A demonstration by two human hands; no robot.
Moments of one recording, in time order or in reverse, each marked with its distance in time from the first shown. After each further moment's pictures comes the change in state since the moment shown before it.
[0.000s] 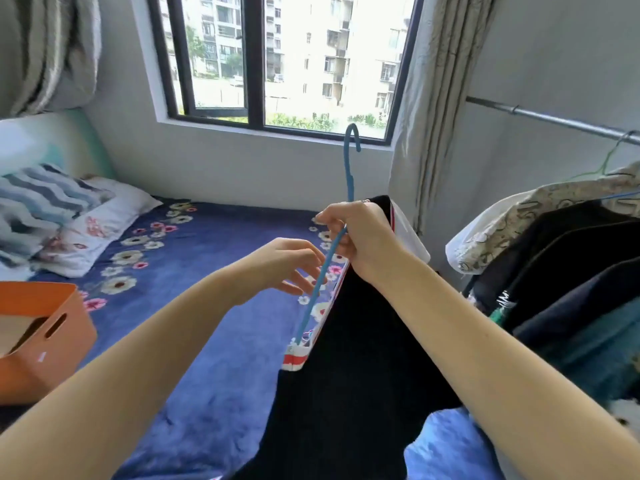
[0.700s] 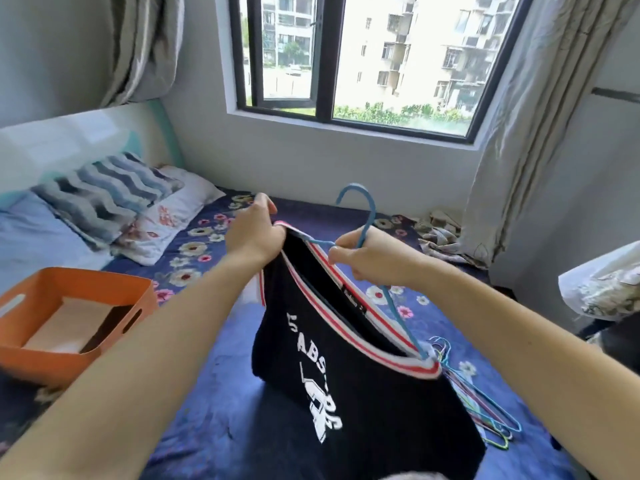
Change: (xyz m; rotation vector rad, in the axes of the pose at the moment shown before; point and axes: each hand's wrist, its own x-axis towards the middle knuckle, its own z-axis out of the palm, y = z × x) left_hand 0.075 -0.111 -0.210 0.549 0.913 -0.086; right_hand 0.117 0.044 0.130 -0.941 -0.486 -0.169
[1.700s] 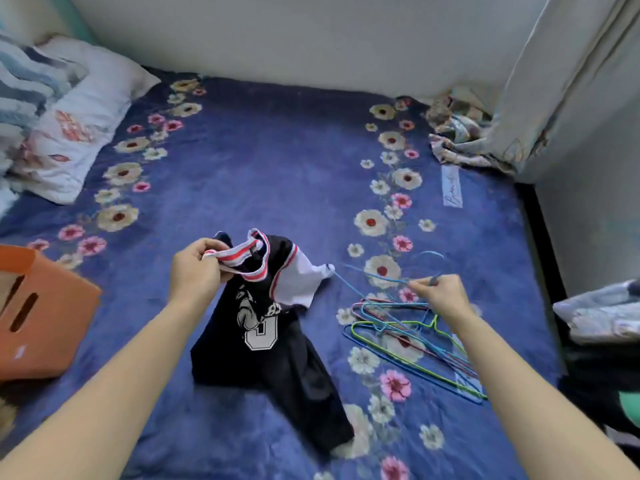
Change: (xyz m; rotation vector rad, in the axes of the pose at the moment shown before) left_hand 0.050 -0.087 0.221 -0.465 -0.180 -0.638; right_hand 0.111 0.416 0.067 0.386 0.299 0.757
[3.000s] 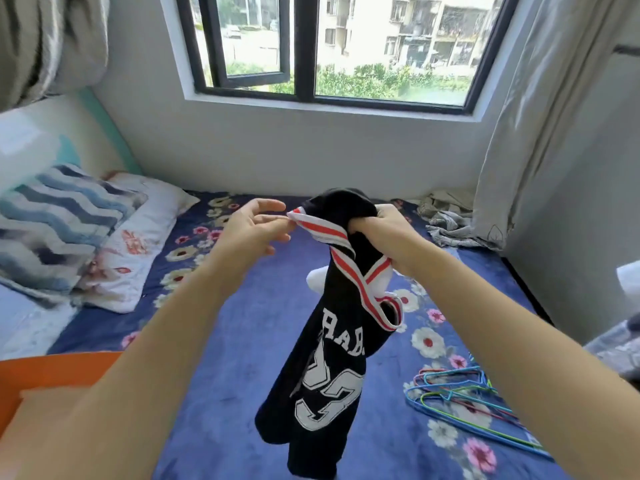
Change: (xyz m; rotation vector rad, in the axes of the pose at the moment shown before) left_hand 0.051 0.164 -0.219 -0.171 -0.544 0.415; right_hand -0.207 -0.390 0.131 0.223 -0.118 -0.431
